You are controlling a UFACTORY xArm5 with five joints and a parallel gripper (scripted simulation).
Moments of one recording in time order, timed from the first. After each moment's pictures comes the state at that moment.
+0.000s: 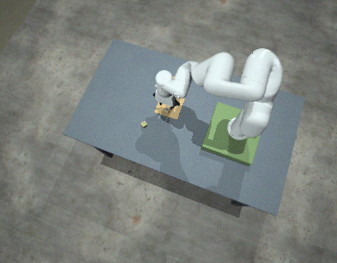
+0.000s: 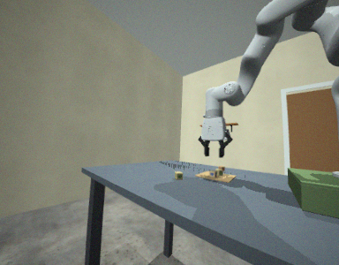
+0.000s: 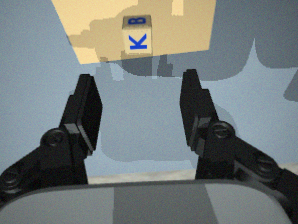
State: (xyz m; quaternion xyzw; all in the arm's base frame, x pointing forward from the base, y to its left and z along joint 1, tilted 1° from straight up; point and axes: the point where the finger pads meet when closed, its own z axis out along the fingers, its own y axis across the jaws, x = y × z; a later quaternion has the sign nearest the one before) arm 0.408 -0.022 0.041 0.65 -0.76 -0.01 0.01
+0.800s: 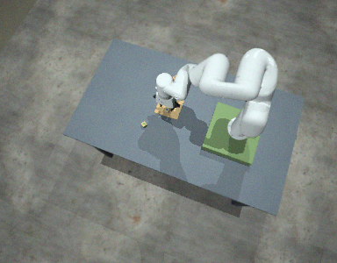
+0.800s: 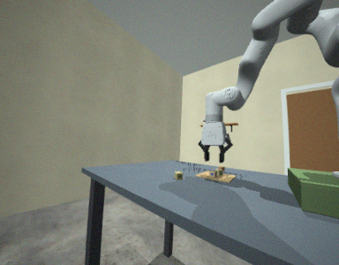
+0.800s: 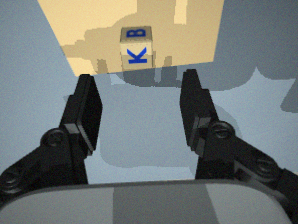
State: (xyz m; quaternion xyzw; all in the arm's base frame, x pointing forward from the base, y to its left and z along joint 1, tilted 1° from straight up) arm 0.407 -0.022 0.020 0.65 -0.76 -0.01 0.01
